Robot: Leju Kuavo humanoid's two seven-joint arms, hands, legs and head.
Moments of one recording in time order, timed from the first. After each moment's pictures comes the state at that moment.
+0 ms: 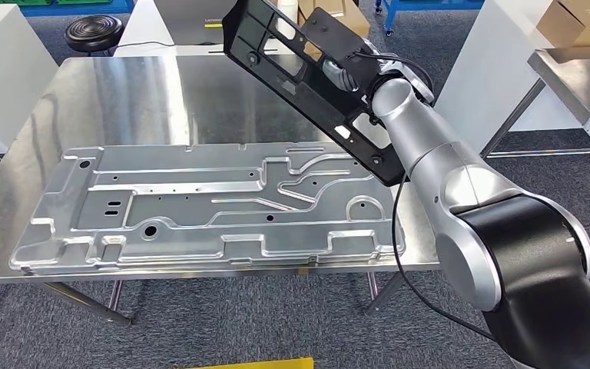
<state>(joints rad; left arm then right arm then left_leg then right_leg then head) -0.10 -0.10 0.22 -0.19 -1.18 -0.08 -0.44 -1.33 0.22 0.28 -0.30 0.50 0.12 0.07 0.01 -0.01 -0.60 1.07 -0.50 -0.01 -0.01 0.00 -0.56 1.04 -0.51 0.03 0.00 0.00</state>
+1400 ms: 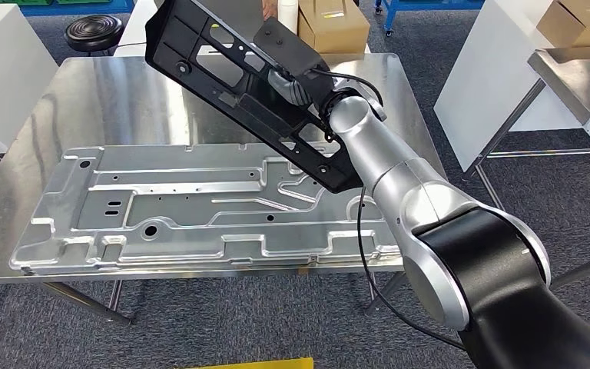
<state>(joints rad) -0.10 -0.10 0.19 -0.19 -1.16 -0.09 -0.42 -1.28 0.33 0.35 -0.32 0.30 0.10 -0.05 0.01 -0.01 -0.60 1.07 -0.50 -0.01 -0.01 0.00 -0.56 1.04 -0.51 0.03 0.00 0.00</state>
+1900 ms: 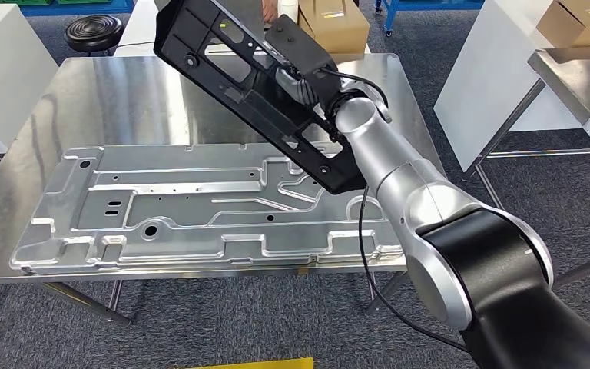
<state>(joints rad) -0.10 -0.10 0.18 -0.19 -1.16 -0.09 -0.42 -1.27 0.32 0.33 -0.32 0.27 0.08 -0.05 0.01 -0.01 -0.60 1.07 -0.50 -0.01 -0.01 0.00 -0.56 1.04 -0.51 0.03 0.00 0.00</state>
